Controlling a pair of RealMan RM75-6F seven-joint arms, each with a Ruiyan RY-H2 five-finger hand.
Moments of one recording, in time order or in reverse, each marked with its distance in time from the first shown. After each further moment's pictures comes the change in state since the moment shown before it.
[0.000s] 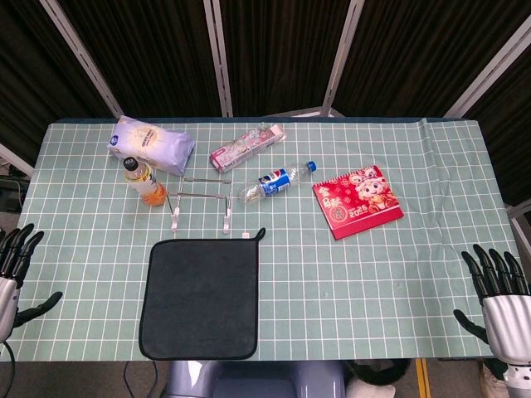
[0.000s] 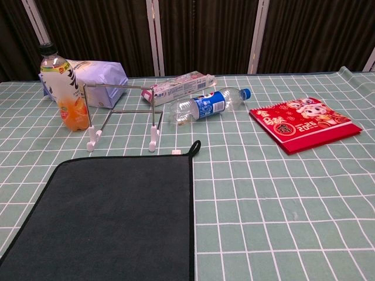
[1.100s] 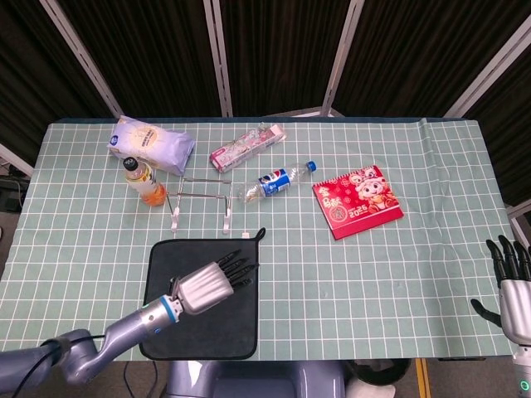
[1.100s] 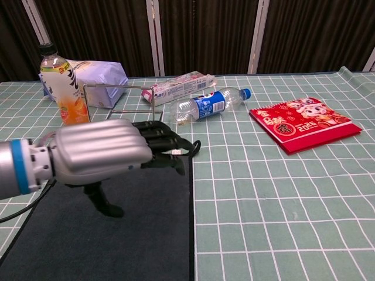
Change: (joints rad) left arm -0.655 -0.428 -0.066 0.142 0.070 -0.886 0.345; right arm 0.033 -0.006 0.068 -0.005 0.237 -0.125 -0.038
